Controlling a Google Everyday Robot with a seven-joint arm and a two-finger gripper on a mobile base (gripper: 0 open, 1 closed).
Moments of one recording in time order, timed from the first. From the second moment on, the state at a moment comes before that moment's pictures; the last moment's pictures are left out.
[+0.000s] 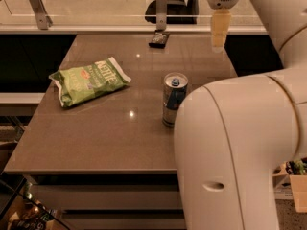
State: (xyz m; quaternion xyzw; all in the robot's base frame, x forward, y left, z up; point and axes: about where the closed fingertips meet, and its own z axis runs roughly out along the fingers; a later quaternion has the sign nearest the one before) arm 0.713 -0.192 0.950 -0.65 0.74 -0.14 0.08
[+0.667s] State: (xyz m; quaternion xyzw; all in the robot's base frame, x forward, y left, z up) arm 0.665 -0.230 0.960 -0.67 0.72 -0.12 0.13
